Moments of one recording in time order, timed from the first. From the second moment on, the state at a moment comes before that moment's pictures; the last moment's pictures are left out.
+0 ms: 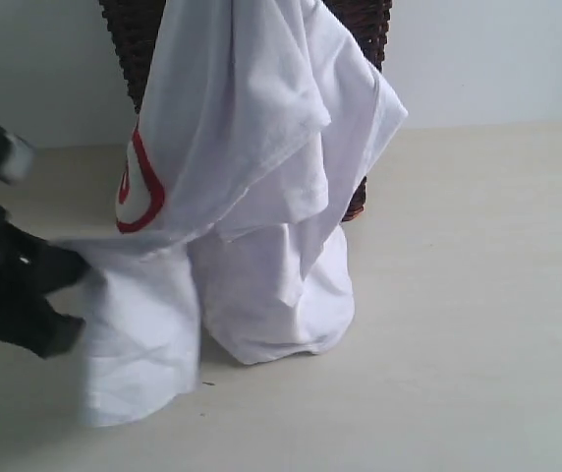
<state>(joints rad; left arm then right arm) -0.64 1.04 -0.62 0.27 0.39 -0.21 0.35 1.56 -1.46 -1.78 -0.90 1.74</state>
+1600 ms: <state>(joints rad) -0.47 0.87 -0.77 0.45 0.72 -0.39 0.38 1.66 -1.08 -1.75 -0.69 1.56</state>
